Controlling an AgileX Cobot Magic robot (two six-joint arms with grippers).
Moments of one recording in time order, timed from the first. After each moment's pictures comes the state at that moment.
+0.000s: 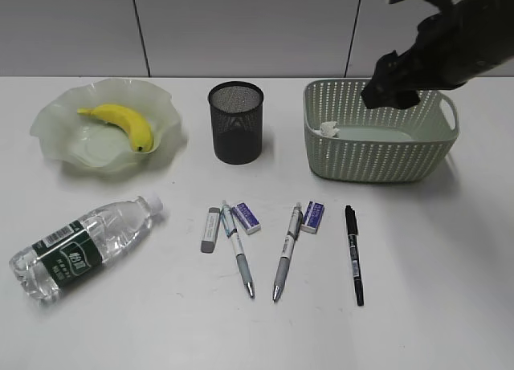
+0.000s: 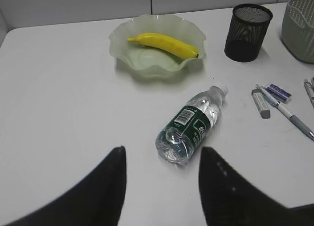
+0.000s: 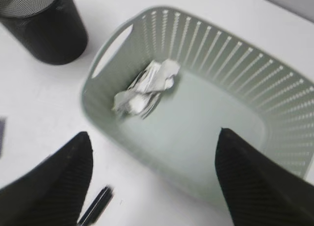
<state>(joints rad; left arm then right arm) -0.17 -0.01 -0.54 -0.02 1.06 -0.01 0.30 1.66 -1.14 0.26 0.41 -0.43</state>
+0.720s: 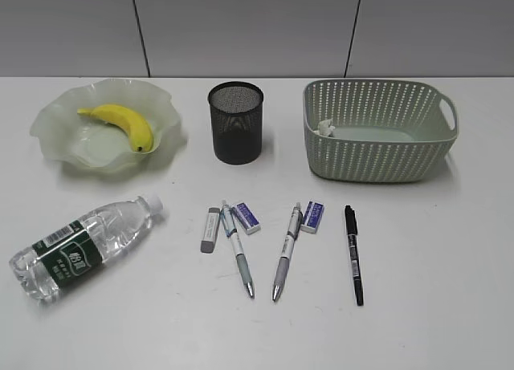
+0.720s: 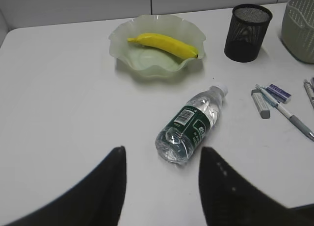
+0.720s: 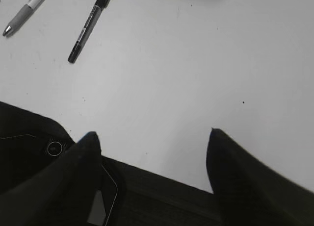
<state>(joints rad) -0.17 -0.01 -0.54 -0.02 1.06 -0.01 0.30 0.72 -0.75 0.00 1.07 -0.08</state>
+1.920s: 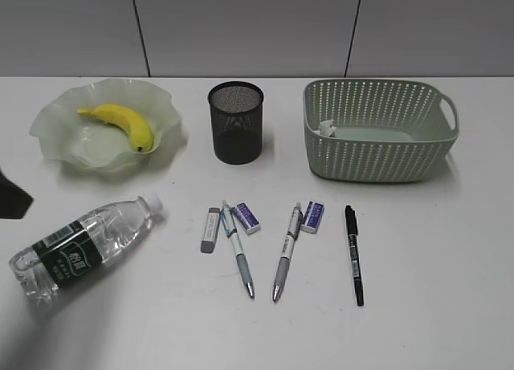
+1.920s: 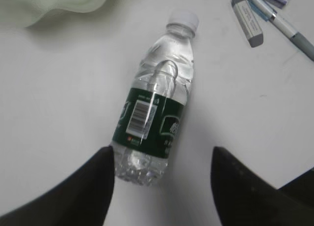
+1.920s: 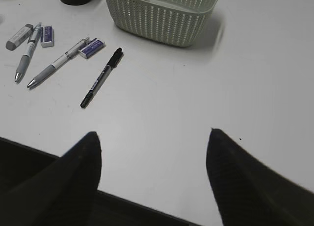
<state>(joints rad) -0.19 1.14 -0.74 -0.25 0.78 0.41 0.30 0.06 -0.51 0.01 1.04 -0.07</state>
